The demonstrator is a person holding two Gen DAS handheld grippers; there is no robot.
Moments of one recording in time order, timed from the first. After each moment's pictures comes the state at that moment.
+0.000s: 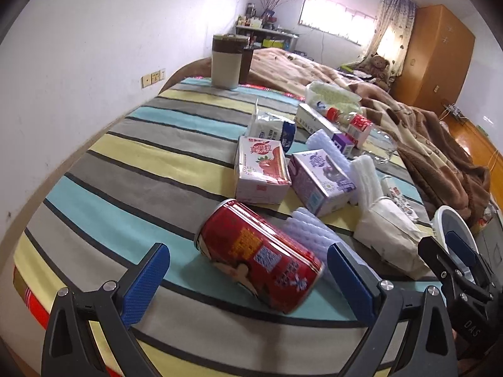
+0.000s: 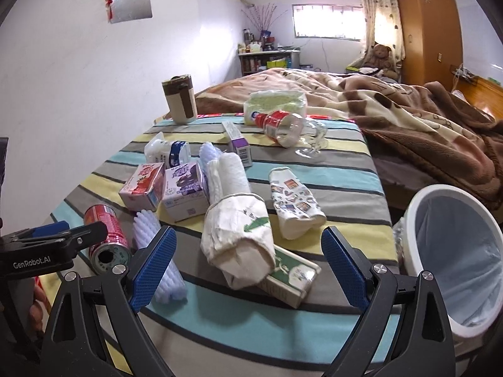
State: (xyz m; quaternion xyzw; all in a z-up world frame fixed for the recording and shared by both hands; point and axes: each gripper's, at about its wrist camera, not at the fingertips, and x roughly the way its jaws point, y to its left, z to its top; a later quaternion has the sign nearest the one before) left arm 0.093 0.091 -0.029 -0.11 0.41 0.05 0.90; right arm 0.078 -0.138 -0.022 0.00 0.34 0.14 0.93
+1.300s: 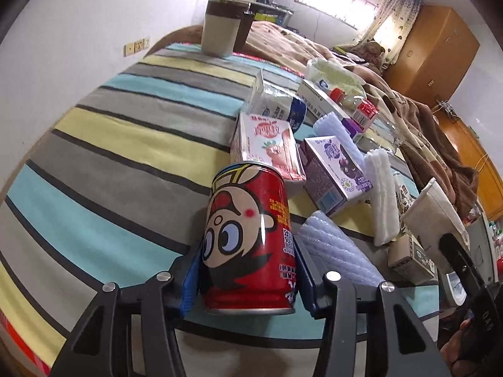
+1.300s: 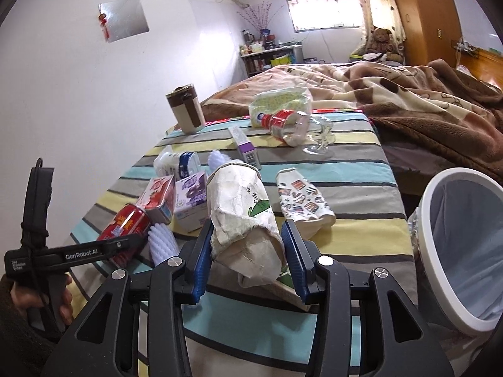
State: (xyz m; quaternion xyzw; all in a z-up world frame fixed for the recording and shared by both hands) left arm 0.131 0.113 -0.054 -0.16 0.46 0.01 0.88; right arm 0.084 -0.156 -0.022 0.08 0.34 0.17 0.92
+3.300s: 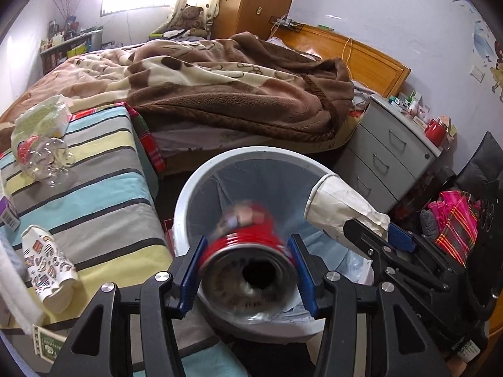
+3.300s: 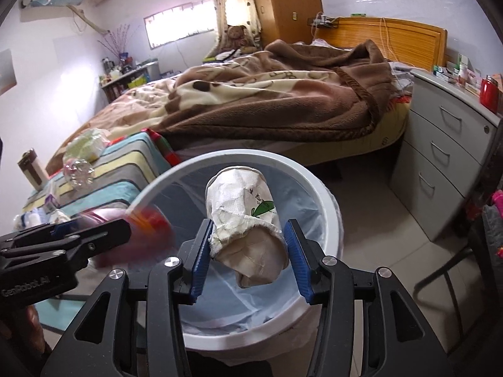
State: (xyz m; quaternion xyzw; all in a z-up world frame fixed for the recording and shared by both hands) left arm 0.160 -0.251 -0.017 0.03 0.43 -0.32 0.85; right arm 0.061 -0.361 -0.033 0.13 0.35 -0.13 0.92
